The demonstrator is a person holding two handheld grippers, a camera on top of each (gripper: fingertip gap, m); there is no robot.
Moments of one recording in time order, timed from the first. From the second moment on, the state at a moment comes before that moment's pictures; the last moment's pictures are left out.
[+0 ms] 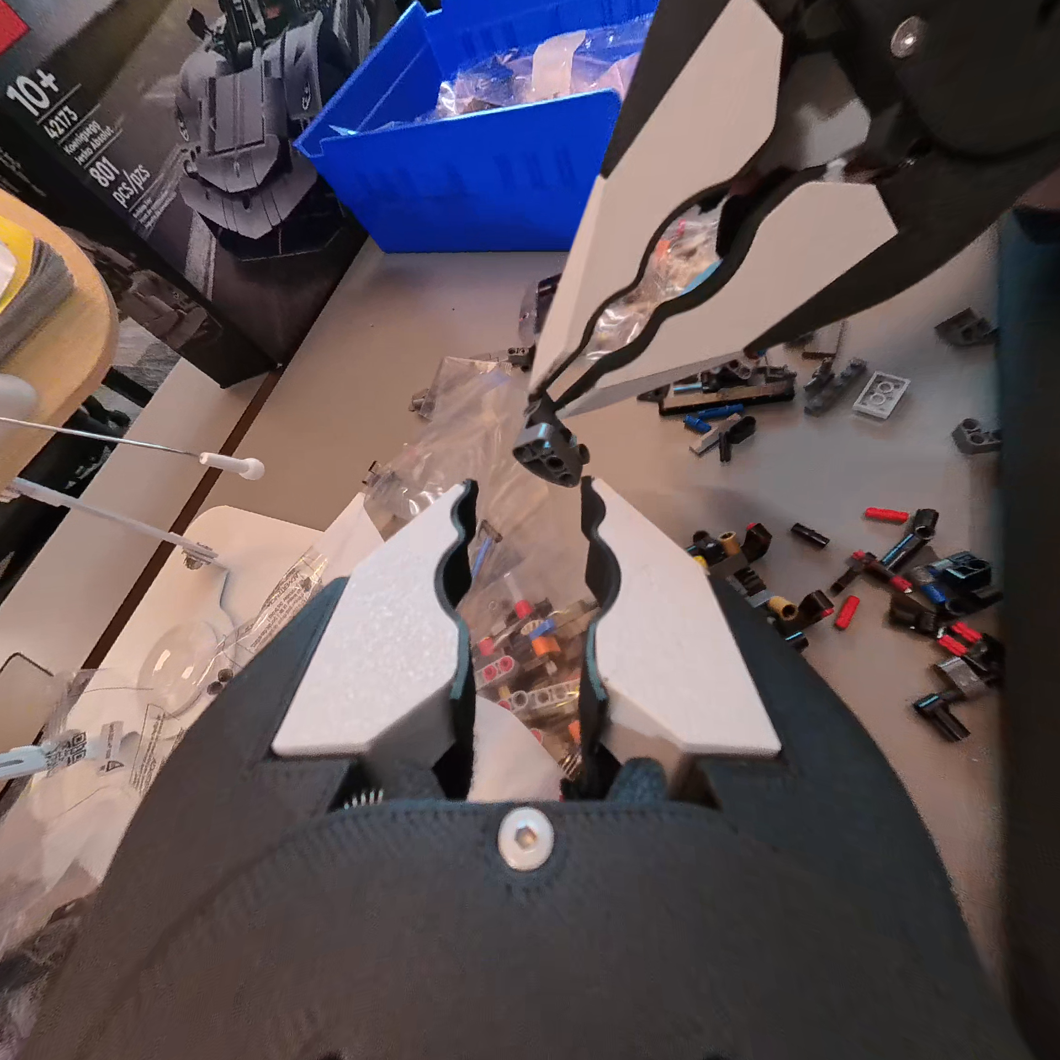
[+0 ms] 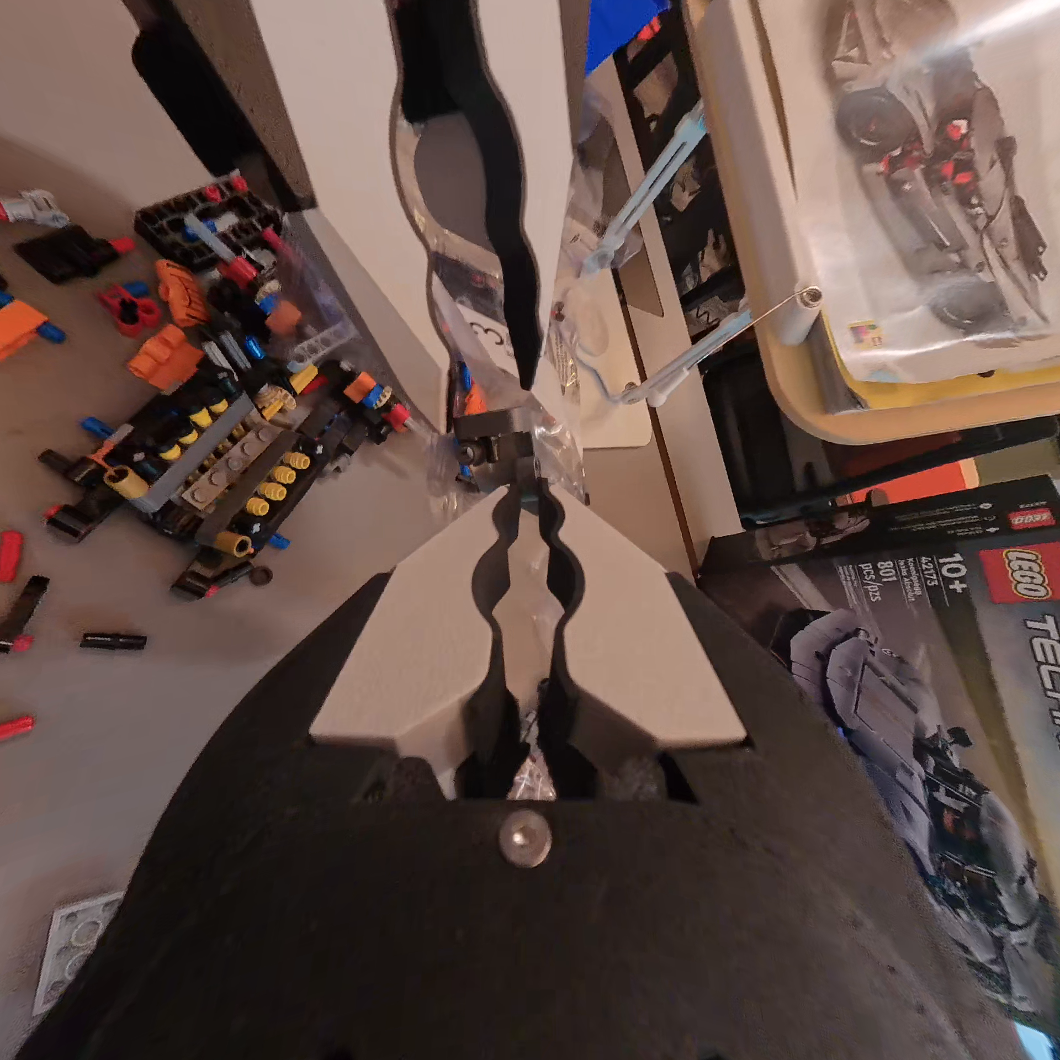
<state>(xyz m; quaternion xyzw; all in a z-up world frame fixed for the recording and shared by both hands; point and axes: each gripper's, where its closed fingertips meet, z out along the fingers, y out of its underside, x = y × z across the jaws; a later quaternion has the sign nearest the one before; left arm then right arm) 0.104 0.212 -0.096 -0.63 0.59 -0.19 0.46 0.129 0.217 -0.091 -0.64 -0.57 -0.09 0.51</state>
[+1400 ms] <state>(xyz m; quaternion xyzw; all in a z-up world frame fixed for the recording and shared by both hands) 0.067 0.224 -0.148 -0.67 0.65 -0.04 0.37 0.173 0.239 -0.148 -0.77 -0.53 0.04 0.36</state>
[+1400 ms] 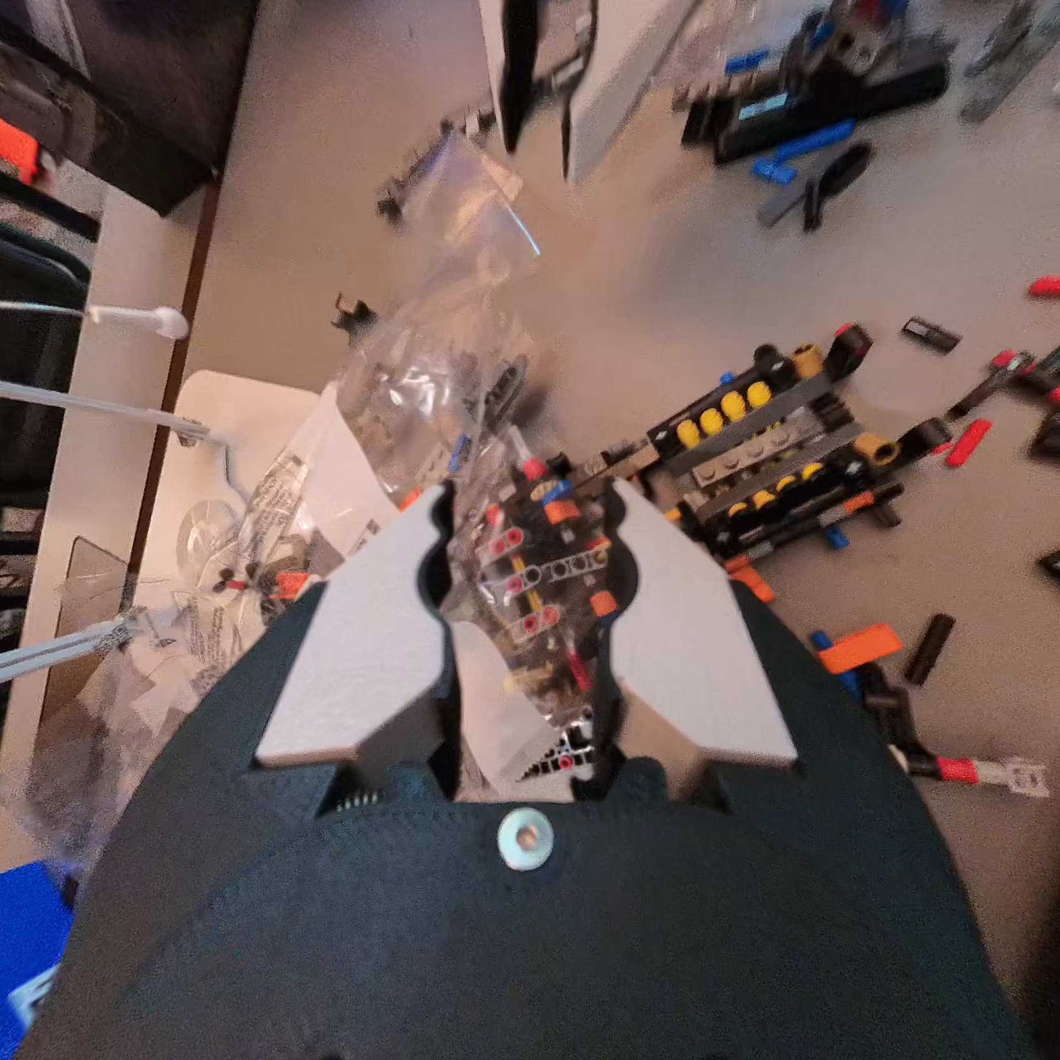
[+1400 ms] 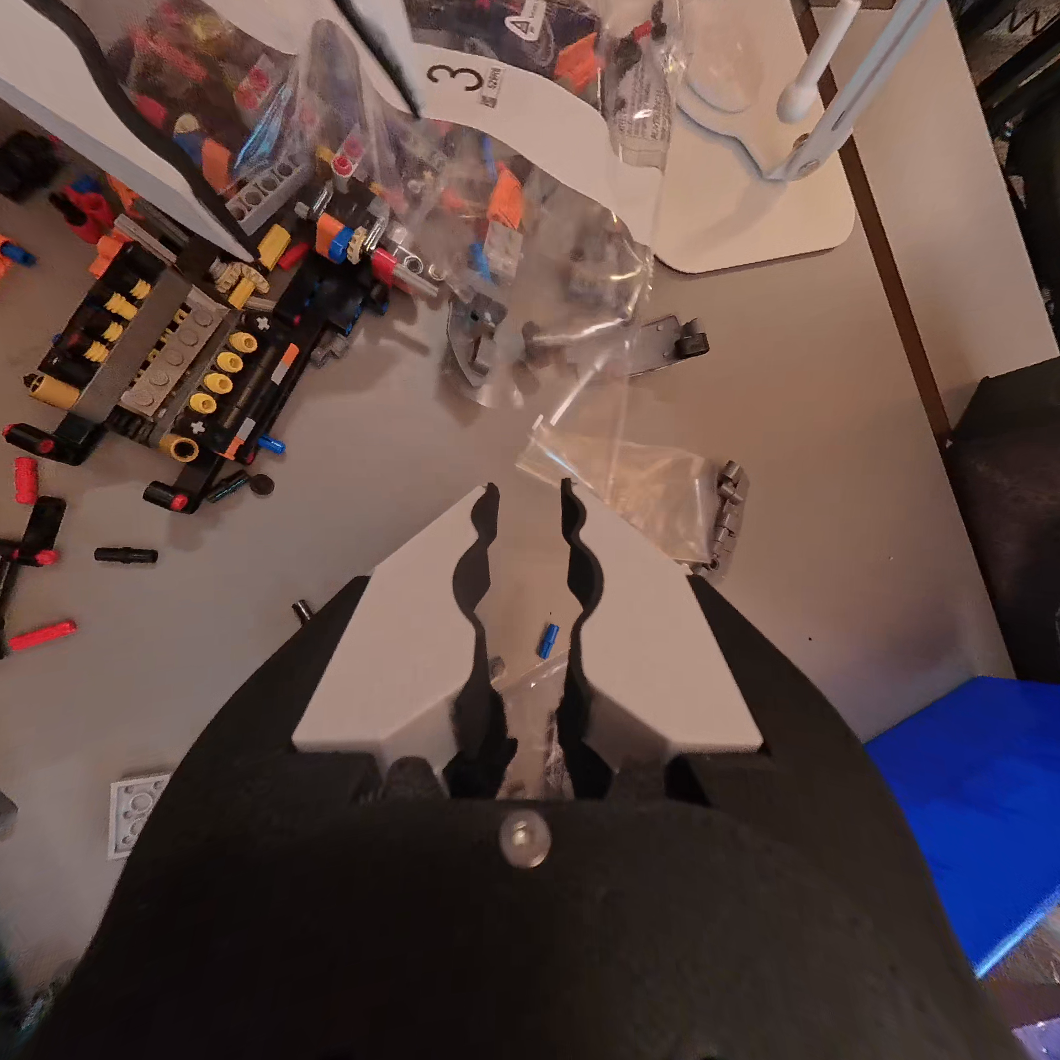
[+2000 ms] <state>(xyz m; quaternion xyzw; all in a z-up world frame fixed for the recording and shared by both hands) 0.039 0.249 -0.023 -0.67 0.41 -0.27 0.56 0.208 0.272 -0.124 -0.81 -0.40 0.06 0.42</state>
